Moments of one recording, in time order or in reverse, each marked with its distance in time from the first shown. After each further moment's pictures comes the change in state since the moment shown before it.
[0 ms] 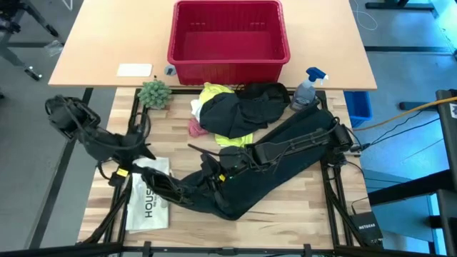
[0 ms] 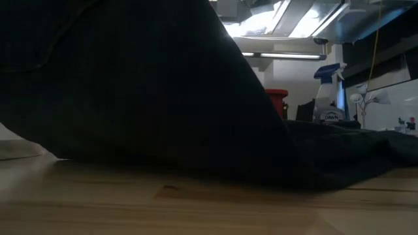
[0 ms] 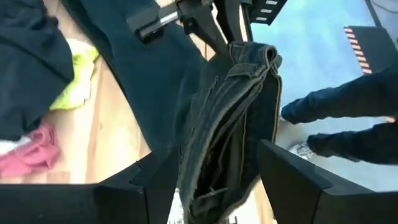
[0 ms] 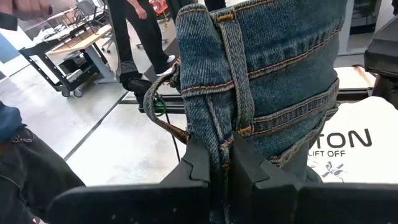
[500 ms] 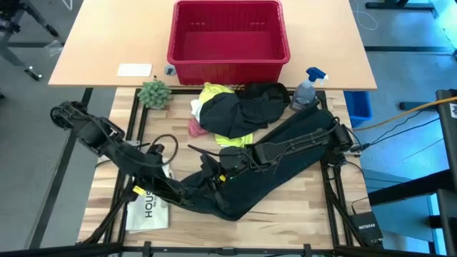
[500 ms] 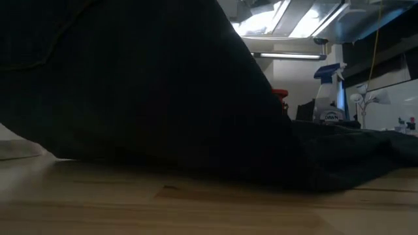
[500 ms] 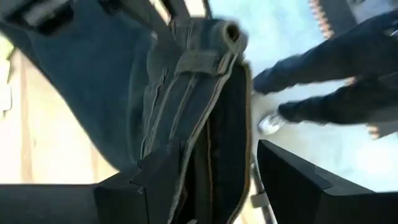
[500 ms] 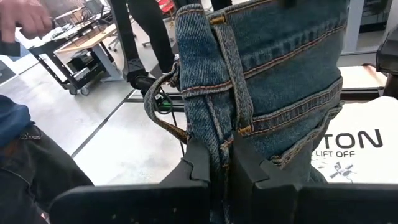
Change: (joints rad) left arm 0.054 0.059 -0.135 0.198 0.238 0.094; right arm -0.001 0.000 0.000 0.001 -0.025 0.002
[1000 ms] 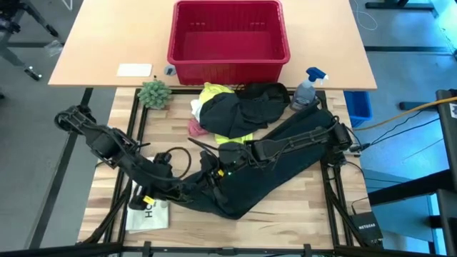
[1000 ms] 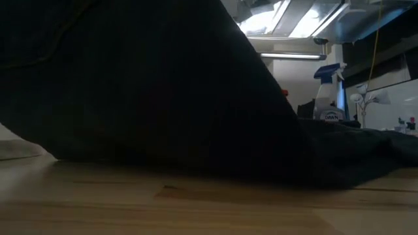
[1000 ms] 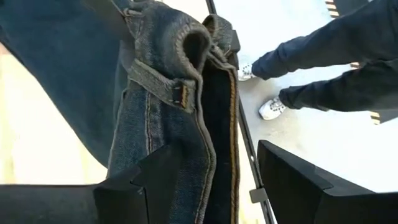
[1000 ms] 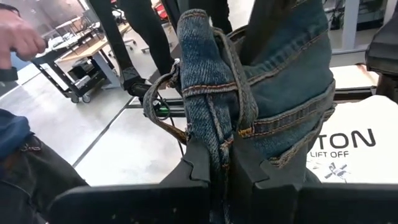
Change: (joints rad) left arm -0.012 0.096 -0.001 0.003 0.015 -0.003; right arm -0.034 0.000 0.000 0.019 -0.024 0.034
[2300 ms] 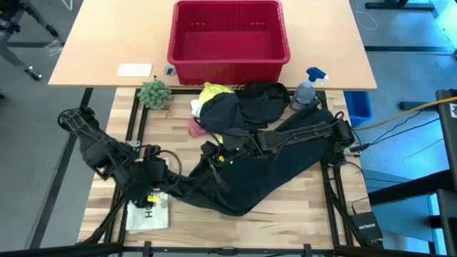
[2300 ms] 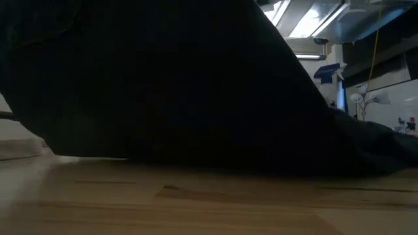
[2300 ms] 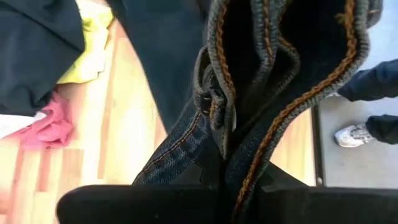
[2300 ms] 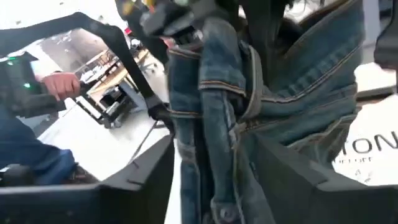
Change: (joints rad) left arm -0.141 0.042 0.070 -0.190 -0.372 -0.266; right arm -0.051 -0.043 0.003 0.029 -0.104 0.164
